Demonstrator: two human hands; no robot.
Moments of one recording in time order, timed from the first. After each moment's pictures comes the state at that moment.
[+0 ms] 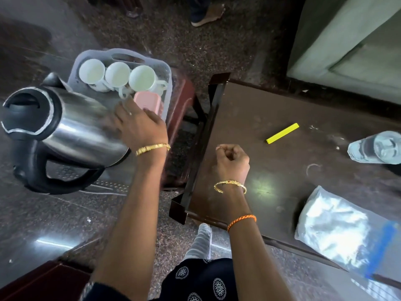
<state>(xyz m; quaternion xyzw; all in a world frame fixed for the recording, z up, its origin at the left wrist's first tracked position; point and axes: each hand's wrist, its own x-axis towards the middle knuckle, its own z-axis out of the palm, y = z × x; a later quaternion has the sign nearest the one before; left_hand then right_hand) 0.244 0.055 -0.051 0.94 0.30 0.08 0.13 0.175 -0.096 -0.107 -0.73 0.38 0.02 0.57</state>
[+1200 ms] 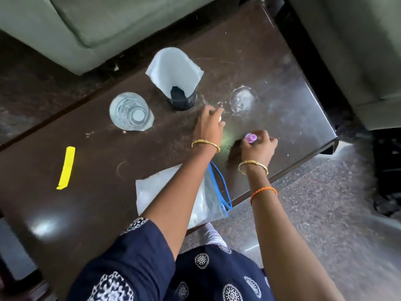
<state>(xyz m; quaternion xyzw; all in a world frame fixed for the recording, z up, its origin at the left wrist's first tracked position) 0.096 -0.557 -0.184 0.86 -0.32 -0.29 0.27 -0.017 -0.592 -0.178 -0.59 0.71 -0.12 0.36</state>
